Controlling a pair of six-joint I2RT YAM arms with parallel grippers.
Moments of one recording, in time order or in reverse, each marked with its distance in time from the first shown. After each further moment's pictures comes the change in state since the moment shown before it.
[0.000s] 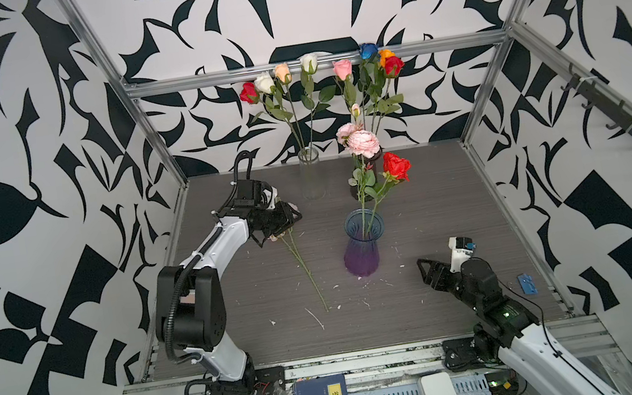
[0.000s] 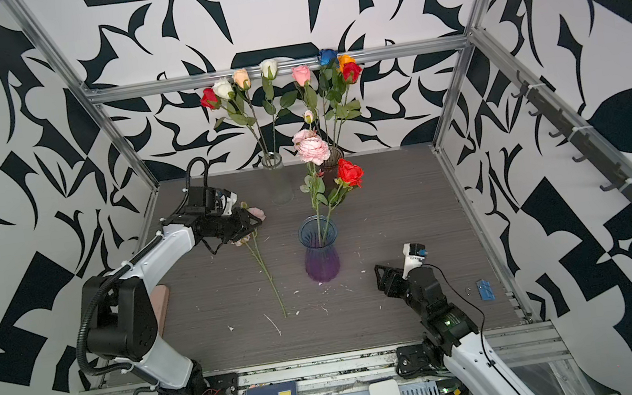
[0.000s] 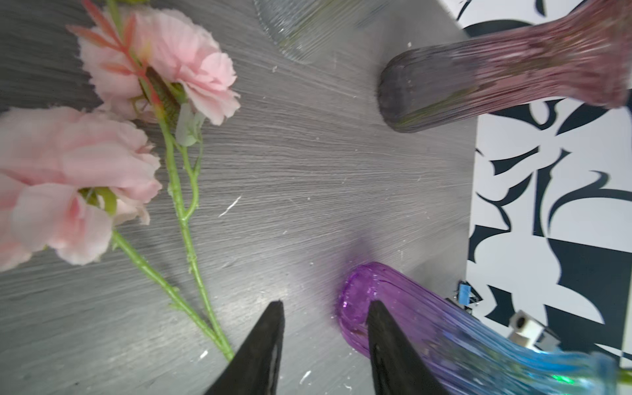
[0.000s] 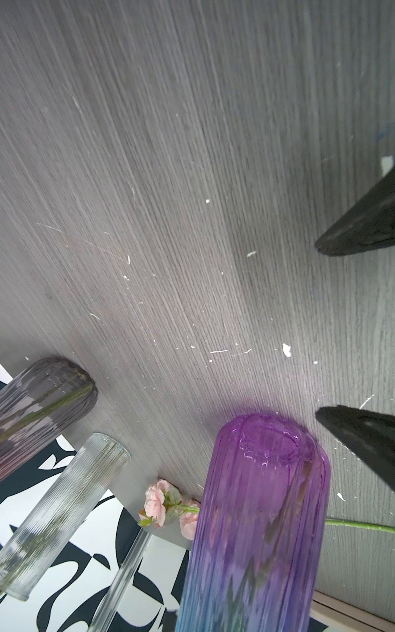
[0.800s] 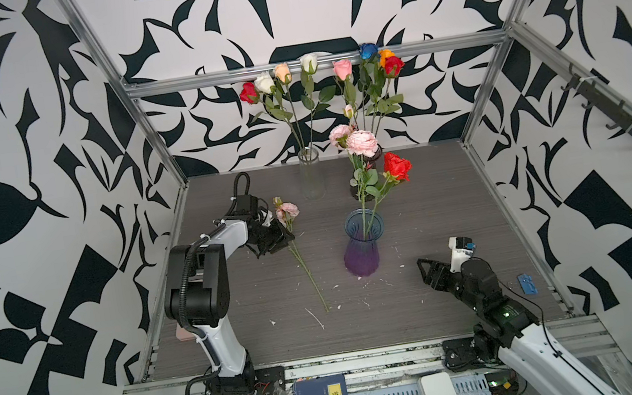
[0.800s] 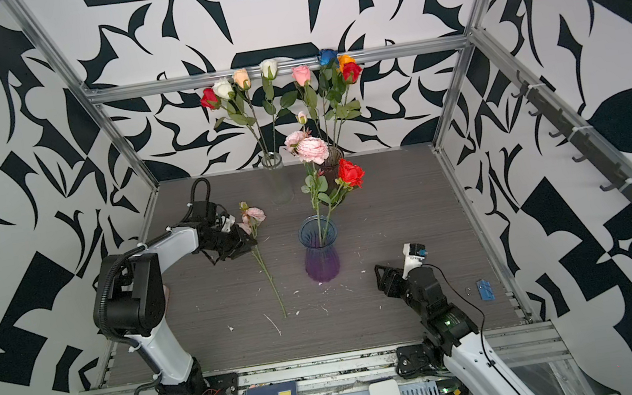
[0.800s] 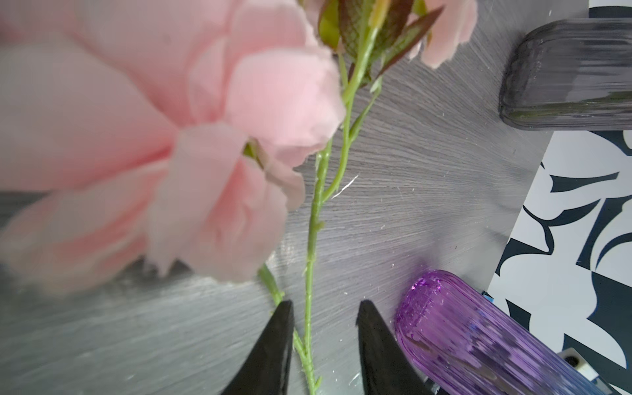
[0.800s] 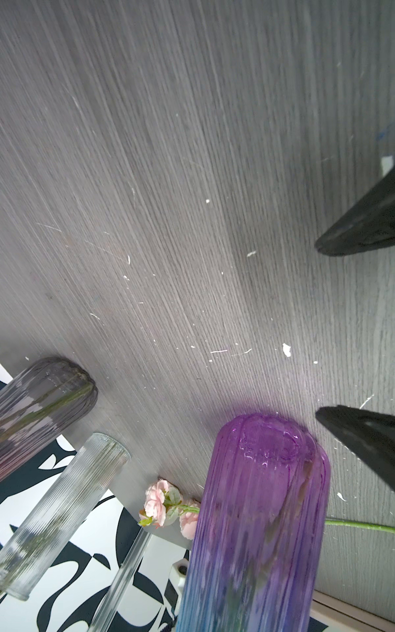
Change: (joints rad) left arm 0.082 0.144 -0.074 -0.005 0.023 0.003; right arm 0.000 0.000 0.000 0.000 0.000 0.000
